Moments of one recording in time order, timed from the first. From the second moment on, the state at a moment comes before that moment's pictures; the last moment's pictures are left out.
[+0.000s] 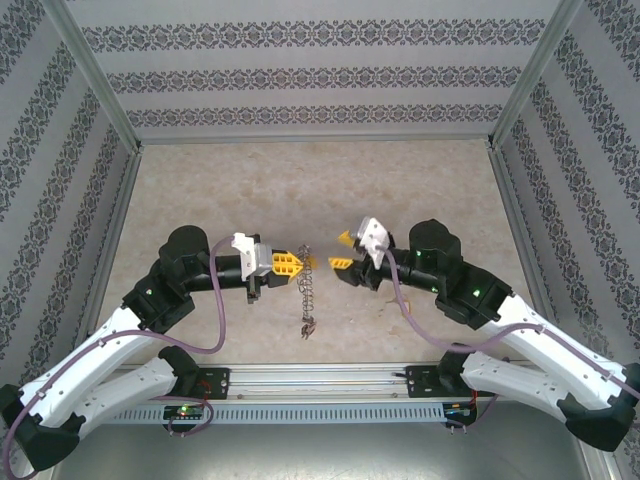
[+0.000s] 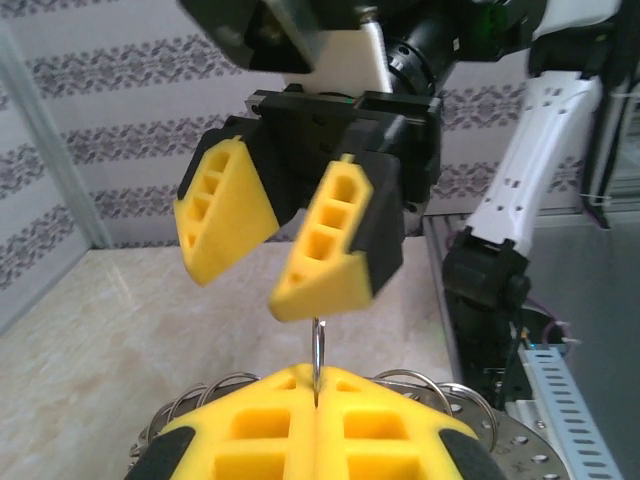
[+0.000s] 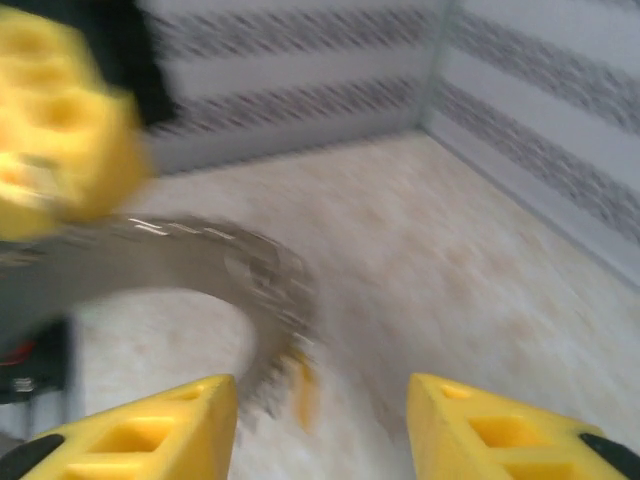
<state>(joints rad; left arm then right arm) -0.68 0.79 0.80 -0.14 0.67 0.22 0.81 0.85 0.91 -0.38 -0.20 -0.09</state>
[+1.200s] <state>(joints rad) -0.57 0.67 0.55 0.07 0.50 -0.10 0.35 1.30 0.69 -0.66 -0.05 0.74</state>
